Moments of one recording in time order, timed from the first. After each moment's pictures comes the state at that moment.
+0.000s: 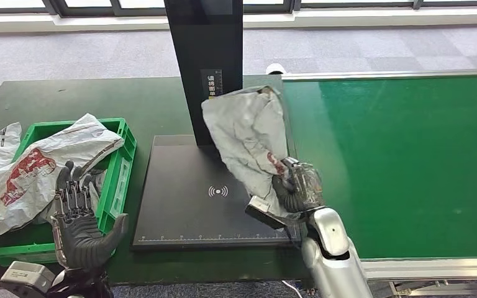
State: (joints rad) left arm 0.17 -0.26 -0.01 -1.70 -0.16 0.17 -0.70; right arm -0.19 0.19 0.04 -1.14 1.38 -0.38 -0.32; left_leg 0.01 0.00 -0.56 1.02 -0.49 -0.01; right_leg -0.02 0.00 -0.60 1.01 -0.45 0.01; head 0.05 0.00
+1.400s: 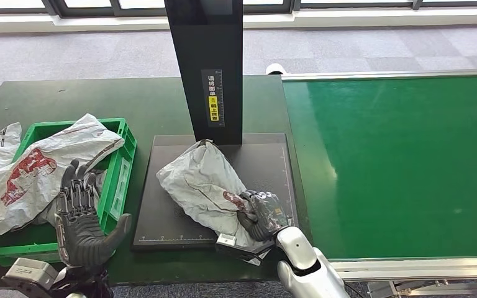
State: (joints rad) left arm 0.16 -0.24 -0.01 -1.68 -0.16 0.15 -0.70; right arm -0.23 0.19 0.27 -0.89 1.42 -0.37 -0.23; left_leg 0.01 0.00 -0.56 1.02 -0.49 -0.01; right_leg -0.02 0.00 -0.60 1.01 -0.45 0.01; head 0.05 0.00
